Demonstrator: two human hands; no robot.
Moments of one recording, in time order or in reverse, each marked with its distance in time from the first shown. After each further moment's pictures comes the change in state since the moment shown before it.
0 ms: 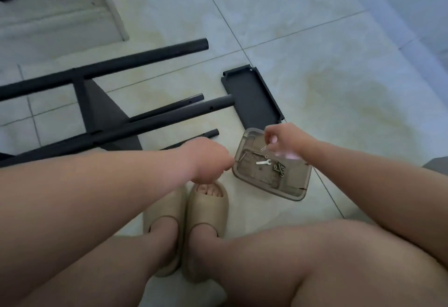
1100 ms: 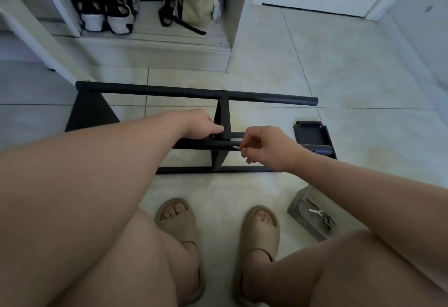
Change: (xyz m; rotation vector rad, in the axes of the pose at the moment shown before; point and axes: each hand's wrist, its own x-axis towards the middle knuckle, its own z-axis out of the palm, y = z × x) left_hand -0.214 -0.160 0.034 -1.071 0.217 -0.822; right_hand -0.033 -0.302 -0.013 0.180 -0.037 -0.439
